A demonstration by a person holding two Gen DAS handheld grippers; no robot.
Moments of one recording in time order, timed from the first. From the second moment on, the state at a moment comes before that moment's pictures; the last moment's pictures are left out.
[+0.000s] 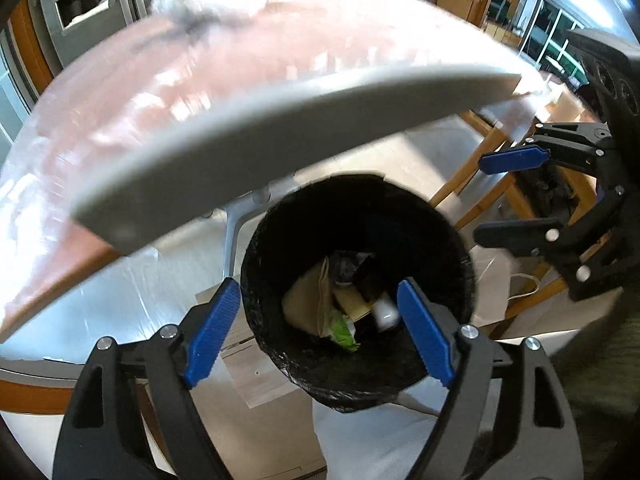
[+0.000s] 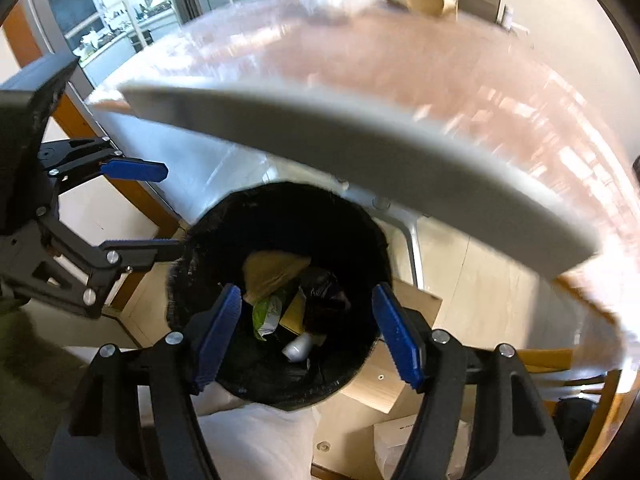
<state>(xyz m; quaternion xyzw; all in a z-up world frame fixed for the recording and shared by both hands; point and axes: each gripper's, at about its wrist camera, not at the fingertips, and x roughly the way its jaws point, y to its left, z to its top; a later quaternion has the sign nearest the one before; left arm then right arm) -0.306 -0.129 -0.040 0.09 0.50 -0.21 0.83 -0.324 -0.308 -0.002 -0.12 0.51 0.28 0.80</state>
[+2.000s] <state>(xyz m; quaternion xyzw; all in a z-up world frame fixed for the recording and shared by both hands) -0.064 -0.103 0.031 -0.06 0.44 -0.20 0.88 -0.008 -0.276 0.055 0.01 0.49 0.20 0.85</state>
